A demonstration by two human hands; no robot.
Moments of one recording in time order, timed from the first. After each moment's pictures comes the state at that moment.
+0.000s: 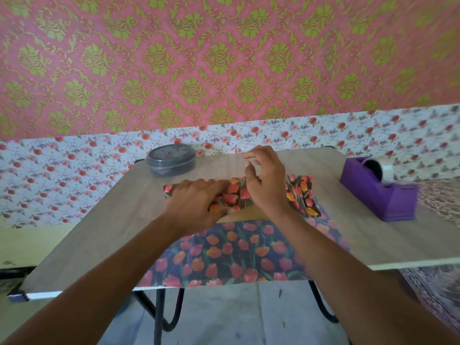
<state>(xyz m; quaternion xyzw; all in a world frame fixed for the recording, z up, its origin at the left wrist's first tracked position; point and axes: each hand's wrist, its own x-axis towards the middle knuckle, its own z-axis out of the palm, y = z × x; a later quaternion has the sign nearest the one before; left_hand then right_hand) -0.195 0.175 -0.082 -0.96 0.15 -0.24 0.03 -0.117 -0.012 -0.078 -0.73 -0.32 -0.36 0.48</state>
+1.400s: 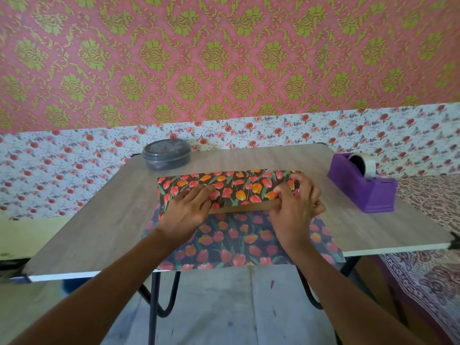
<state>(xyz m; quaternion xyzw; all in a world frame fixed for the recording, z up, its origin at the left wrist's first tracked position) -0.219 0.172 -0.125 -0.88 0.22 -0.38 0.17 -0.172 -0.078 -0.137 -0.89 -0.04 -0.37 0.27</state>
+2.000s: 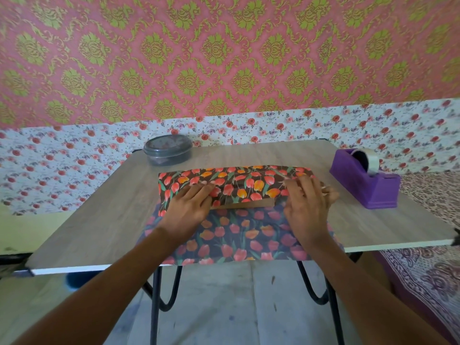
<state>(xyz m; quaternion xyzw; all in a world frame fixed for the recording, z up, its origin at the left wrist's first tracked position) -0.224 0.168 -0.129 -0.91 0.19 -0.33 0.15 -0.157 -0.111 -0.147 -0.85 -0.14 -0.48 0.15</state>
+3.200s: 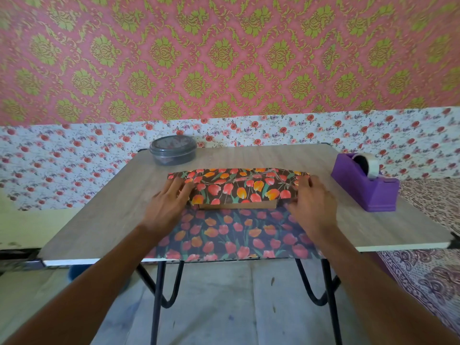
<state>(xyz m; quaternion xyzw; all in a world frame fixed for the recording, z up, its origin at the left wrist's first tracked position) -0.239 0.218 -0.128 -0.95 0.07 -0.29 0.03 -0.150 -0.120 -0.125 -0.95 -0.08 -0.29 0.06</state>
